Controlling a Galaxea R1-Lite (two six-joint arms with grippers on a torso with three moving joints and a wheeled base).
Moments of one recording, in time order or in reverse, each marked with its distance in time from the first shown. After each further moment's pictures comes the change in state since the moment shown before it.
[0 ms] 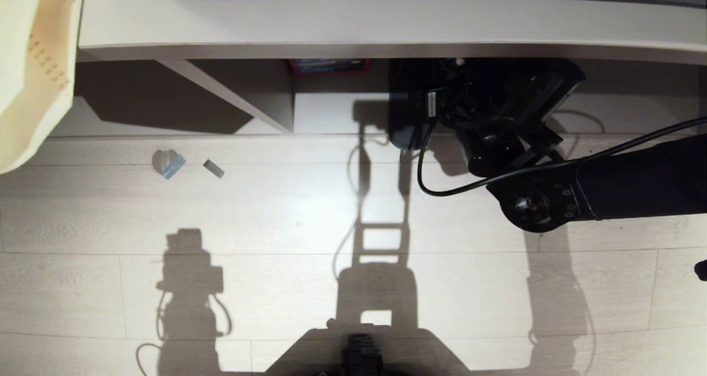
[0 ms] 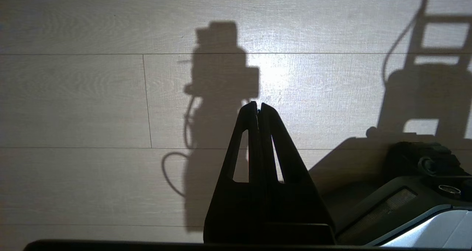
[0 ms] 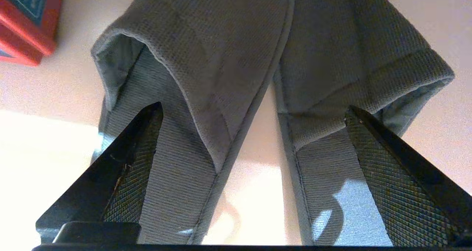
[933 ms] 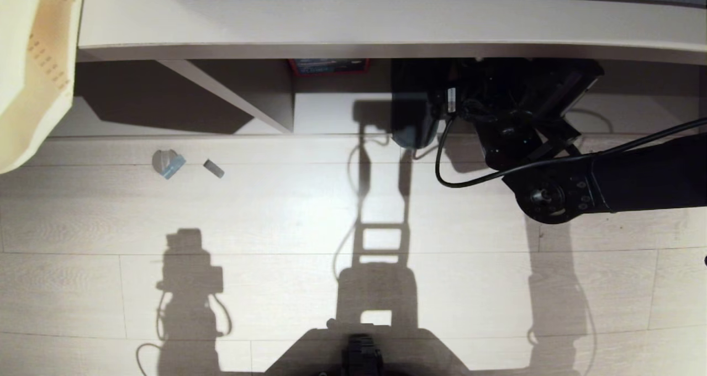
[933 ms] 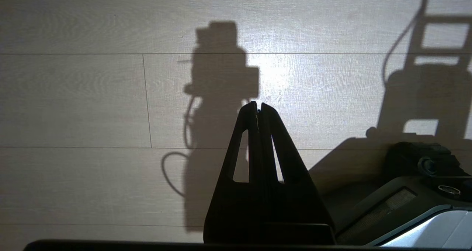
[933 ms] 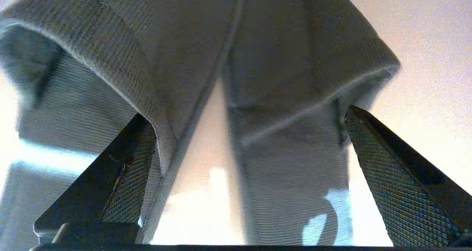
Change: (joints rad) left arm 0.000 0.000 0.000 0.000 0.000 -0.002; right arm -0.074 -0.014 0.007 -0.001 0.001 -0.027
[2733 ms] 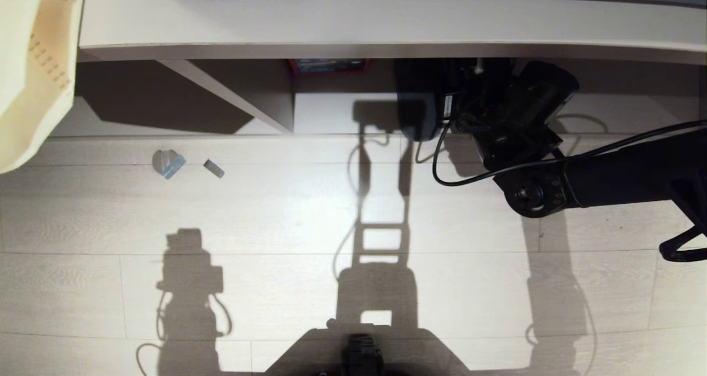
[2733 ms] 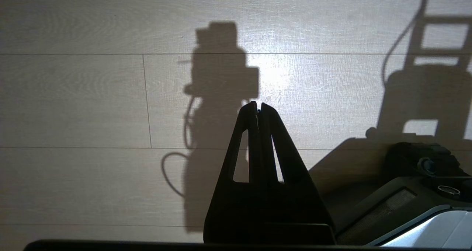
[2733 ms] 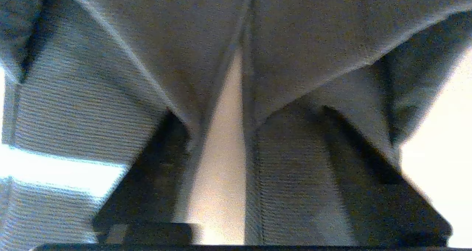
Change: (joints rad) left arm 0.000 0.000 0.000 -0.001 0.000 0.000; right arm -0.086 0.110 -0.080 -0.010 0.152 0.132
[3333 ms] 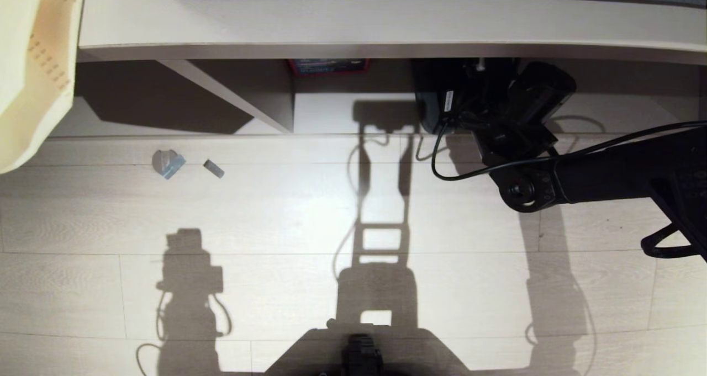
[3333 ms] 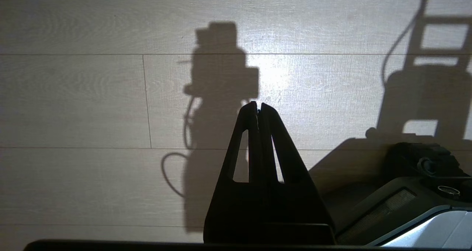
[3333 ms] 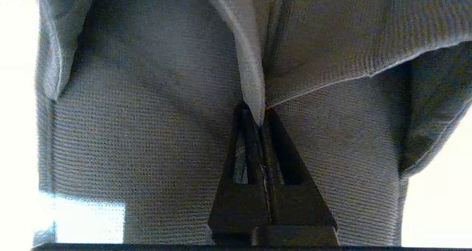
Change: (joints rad) left arm 0.000 0.000 0.000 -0.001 0.000 0.000; right arm -0.020 0.047 -0.063 -0.037 0.049 0.005
